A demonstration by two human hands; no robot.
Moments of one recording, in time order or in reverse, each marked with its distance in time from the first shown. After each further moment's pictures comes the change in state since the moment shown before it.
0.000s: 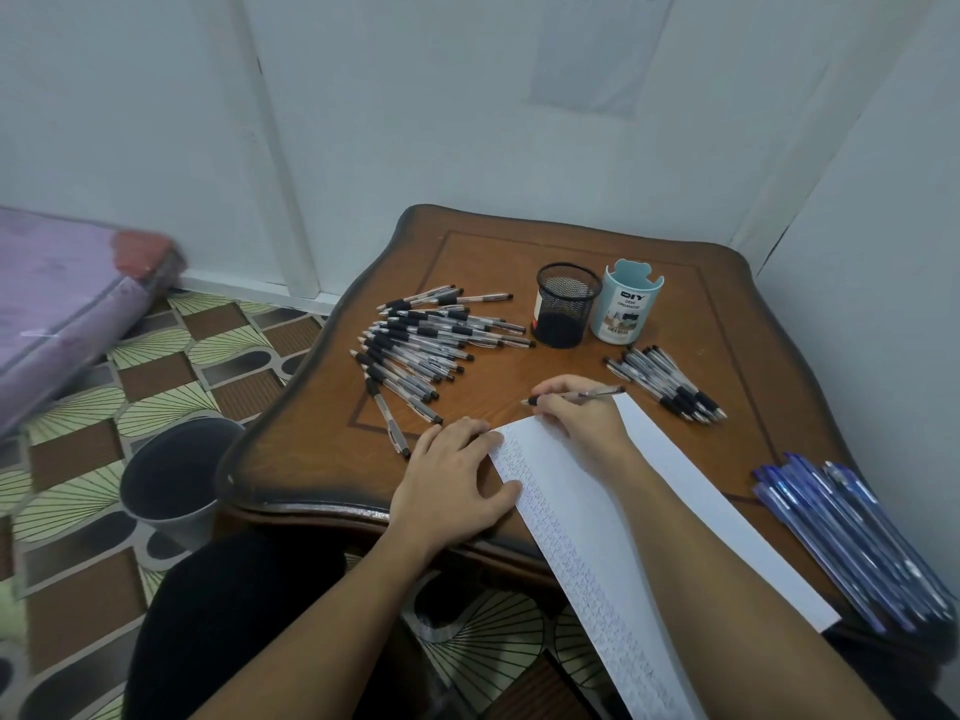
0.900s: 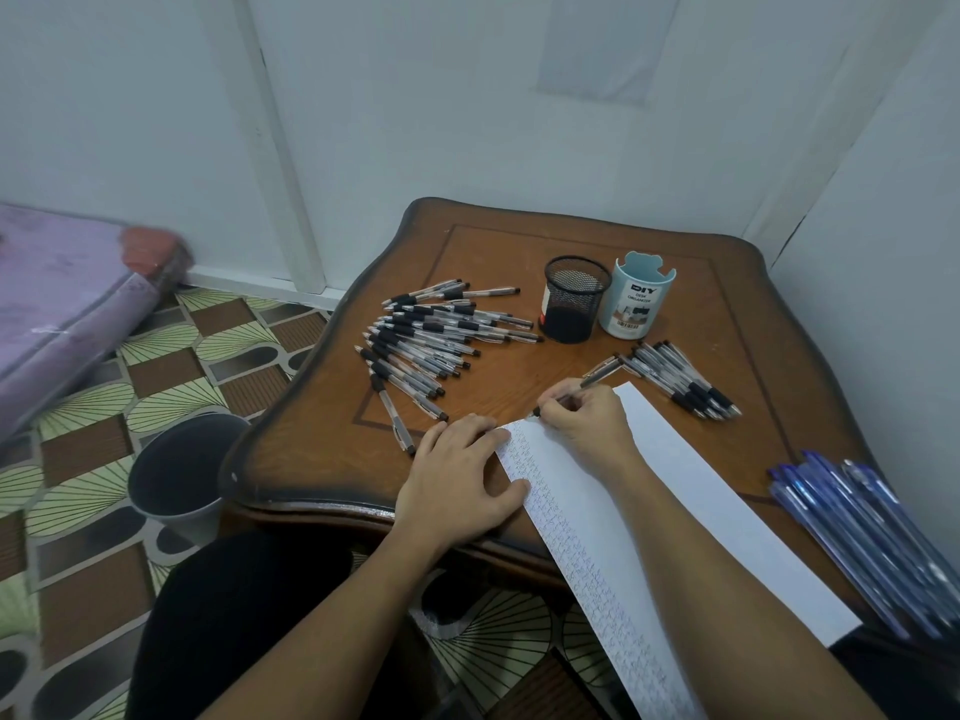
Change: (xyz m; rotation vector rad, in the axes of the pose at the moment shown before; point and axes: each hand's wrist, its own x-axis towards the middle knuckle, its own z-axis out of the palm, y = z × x) left_hand 0.000 0.002 -0.001 0.007 0.007 -0.006; right_hand -0.005 0.007 0.007 -0.162 0.056 -0.125
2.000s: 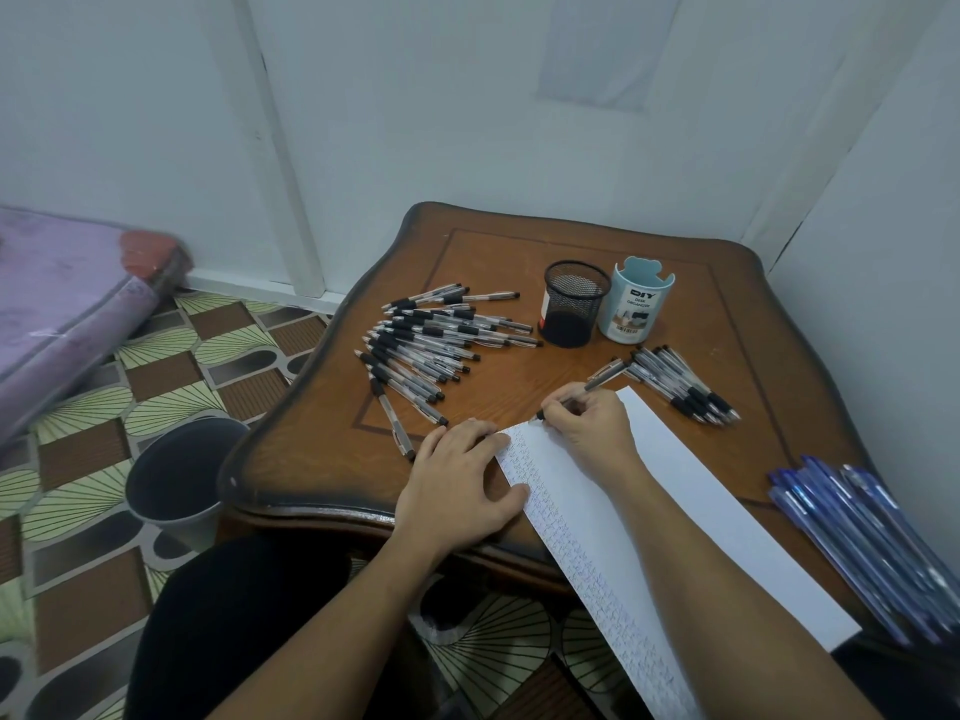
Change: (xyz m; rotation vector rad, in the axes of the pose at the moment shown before) left_hand -0.001 0.000 0.001 -0.014 0.022 0.005; right_hand -0.002 -0.001 0.000 0.029 0.042 -0.007
